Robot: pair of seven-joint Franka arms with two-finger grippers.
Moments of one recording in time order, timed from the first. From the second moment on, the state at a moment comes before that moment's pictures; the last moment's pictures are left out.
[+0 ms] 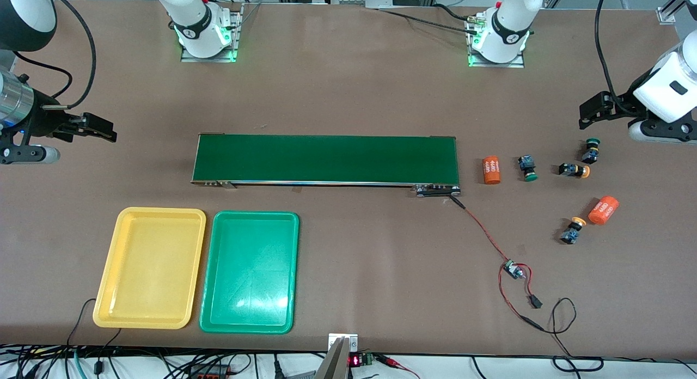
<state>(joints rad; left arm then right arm) -0.03 0.01 -0.01 -1.62 0.02 1.58 0.03 -0.01 0.11 0.01 -1.60 0.01 1.59 0.00</state>
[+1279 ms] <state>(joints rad) 0.03 0.24 -0.01 -1.62 0.03 1.65 0.16 -0.01 0.11 0.01 -1.60 0.01 1.59 0.00</state>
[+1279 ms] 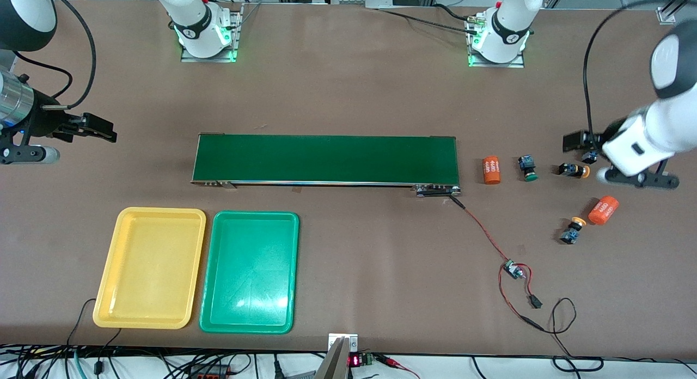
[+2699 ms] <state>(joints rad) 0.38 0.72 -0.02 -1.66 0.17 2.29 0.92 -0.01 0.11 0.01 -1.60 0.01 1.60 0.00</state>
